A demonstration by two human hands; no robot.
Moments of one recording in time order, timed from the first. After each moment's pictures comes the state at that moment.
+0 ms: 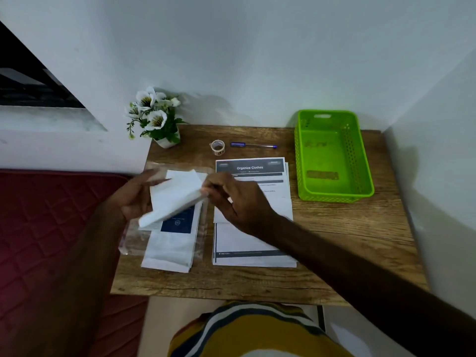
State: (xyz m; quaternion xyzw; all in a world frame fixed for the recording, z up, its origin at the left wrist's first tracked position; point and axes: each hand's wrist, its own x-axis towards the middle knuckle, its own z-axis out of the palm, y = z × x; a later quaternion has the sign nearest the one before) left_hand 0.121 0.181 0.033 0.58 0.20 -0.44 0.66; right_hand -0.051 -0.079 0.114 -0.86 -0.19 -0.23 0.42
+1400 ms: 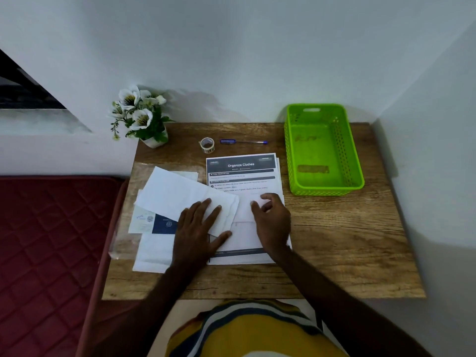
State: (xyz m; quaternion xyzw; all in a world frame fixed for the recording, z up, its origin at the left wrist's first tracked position) left_hand -0.039 0.096 -0.040 0.93 -0.34 0.02 0.15; right_hand -0.097 -0.101 -0.001 -0.79 0.42 -0.18 0.42
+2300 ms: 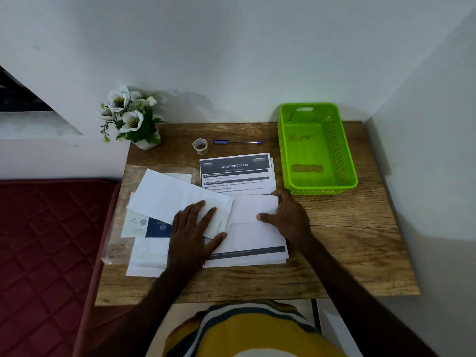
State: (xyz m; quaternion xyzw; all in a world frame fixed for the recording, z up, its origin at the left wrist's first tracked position) left_hand -0.041 0.094 -0.039 0.93 -0.32 0.00 0.16; right_hand -0.118 -0.176 0.000 -0.85 0.34 0.04 0.39
